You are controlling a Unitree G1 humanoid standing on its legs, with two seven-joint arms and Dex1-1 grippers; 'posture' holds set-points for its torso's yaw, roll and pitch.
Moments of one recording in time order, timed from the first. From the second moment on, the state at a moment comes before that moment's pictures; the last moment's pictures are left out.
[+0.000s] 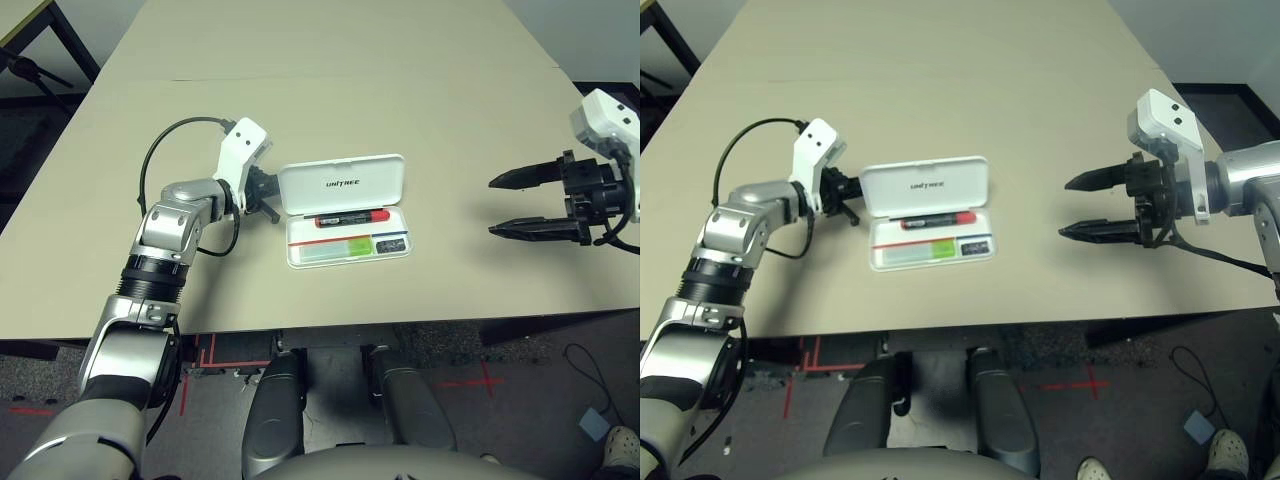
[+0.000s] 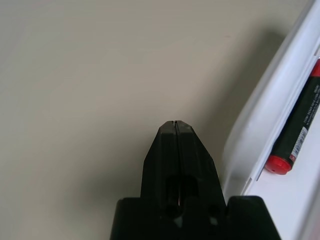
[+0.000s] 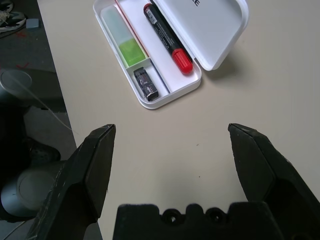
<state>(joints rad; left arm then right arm) -0.68 0.51 -0.11 0.20 -0.21 0.62 -0.78 -0.58 -1.07 -0.01 0.03 0.43 0.59 1.45</state>
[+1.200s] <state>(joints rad) -0.50 0.61 -0.29 -0.20 -0.24 0.70 -0.97 -0.63 -1.04 0.08 0.11 0.35 0.54 1.50</state>
